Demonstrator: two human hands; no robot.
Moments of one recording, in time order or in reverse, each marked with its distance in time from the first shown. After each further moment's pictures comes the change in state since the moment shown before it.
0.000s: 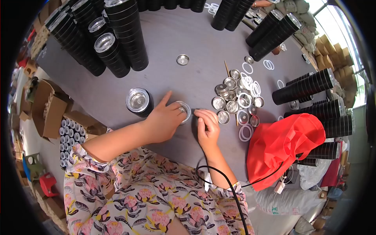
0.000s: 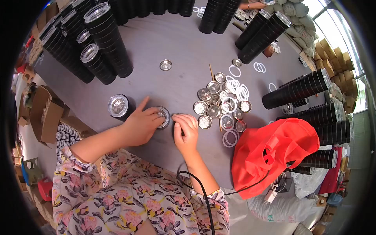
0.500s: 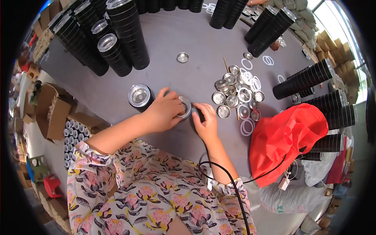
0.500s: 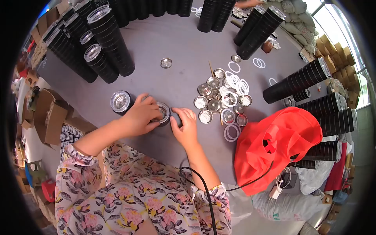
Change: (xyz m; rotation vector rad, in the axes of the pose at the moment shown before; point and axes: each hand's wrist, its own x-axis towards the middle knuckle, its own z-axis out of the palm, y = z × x) left_hand 0.003 -0.004 -0.012 -0.171 -0.031 -0.059; right_hand -0.001 0.004 0.002 0.005 -0.126 0.088
